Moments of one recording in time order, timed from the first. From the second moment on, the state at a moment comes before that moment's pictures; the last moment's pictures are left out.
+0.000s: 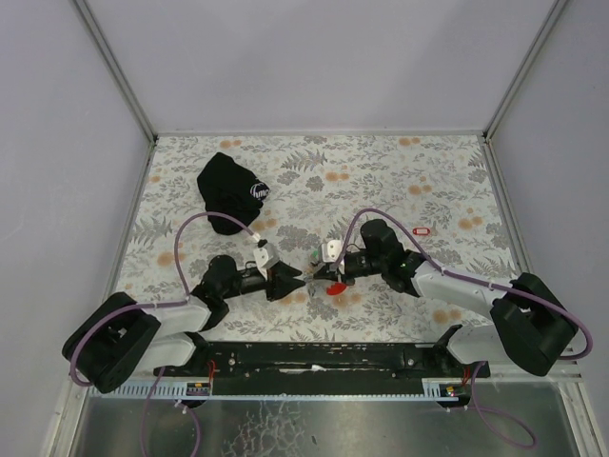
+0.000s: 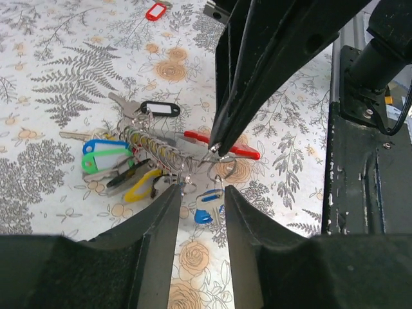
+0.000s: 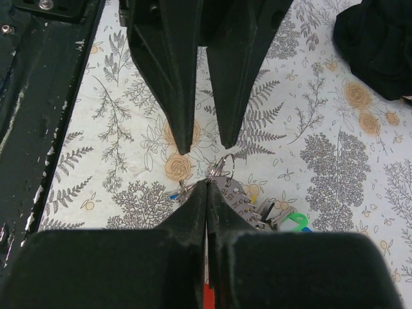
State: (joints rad) left arm -0.61 1.20 0.12 0.99 0.64 -0.15; right arm 0.75 1.32 0.60 0.21 -0.75 -0.57
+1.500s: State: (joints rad) left arm -0.59 1.35 0.21 1.17 0.84 -0.05; right arm 0.71 1.29 0.59 0.21 -0.84 -0.60
